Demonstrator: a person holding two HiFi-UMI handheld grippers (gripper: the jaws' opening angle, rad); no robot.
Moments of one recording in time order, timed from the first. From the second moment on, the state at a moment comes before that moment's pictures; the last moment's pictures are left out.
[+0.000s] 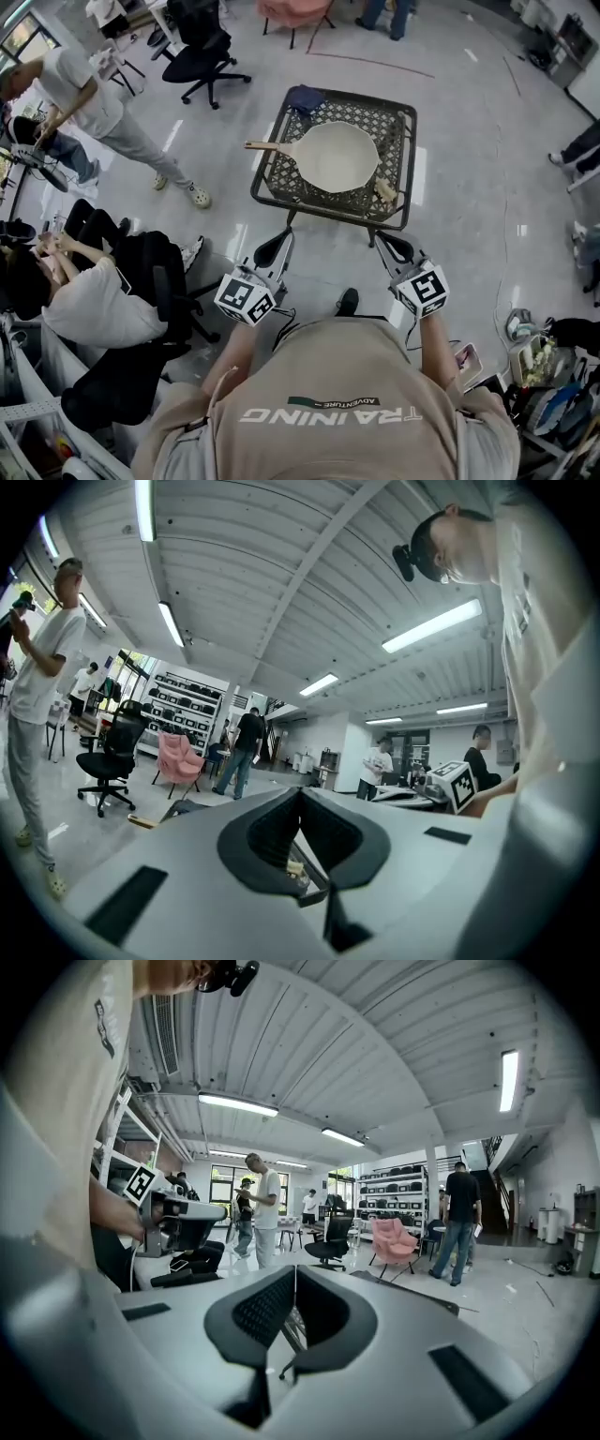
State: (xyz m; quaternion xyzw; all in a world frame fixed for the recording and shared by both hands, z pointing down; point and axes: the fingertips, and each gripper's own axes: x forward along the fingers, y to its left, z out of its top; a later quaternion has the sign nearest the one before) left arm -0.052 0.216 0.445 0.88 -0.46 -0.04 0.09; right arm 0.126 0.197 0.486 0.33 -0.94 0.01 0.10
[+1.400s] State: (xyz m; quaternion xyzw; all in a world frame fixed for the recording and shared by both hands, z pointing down) left arm -0.112 -0.122 0.440 0.92 -0.38 -0.05 0.13; right arm 0.054 -0.105 0.477 0.39 -0.91 0.04 0.12
